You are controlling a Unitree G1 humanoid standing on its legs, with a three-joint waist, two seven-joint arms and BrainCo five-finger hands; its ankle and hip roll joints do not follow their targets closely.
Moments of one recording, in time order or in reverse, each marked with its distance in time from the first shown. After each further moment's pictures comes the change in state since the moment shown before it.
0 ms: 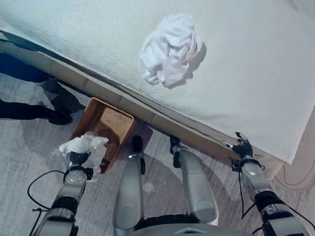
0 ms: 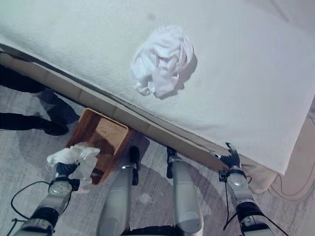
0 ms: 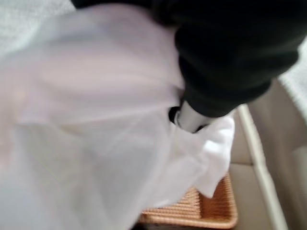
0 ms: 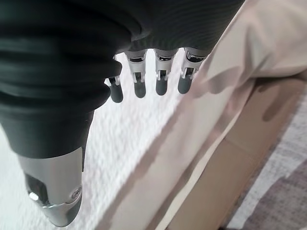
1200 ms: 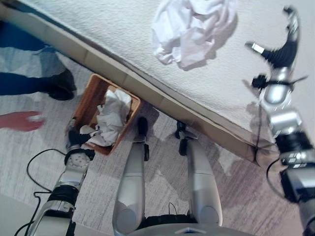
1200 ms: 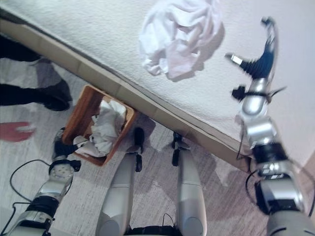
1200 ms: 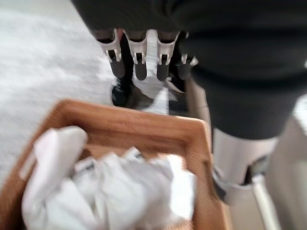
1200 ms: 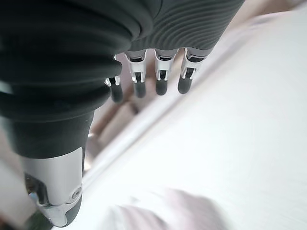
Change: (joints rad) left arm 0.001 -0.013 -0.166 -0.245 -0.033 -0.014 0.008; right arm -0.774 -0.360 0.148 -0.107 -0.225 0.008 -0.294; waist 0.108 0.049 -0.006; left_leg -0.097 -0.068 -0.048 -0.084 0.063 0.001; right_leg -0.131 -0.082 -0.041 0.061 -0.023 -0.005
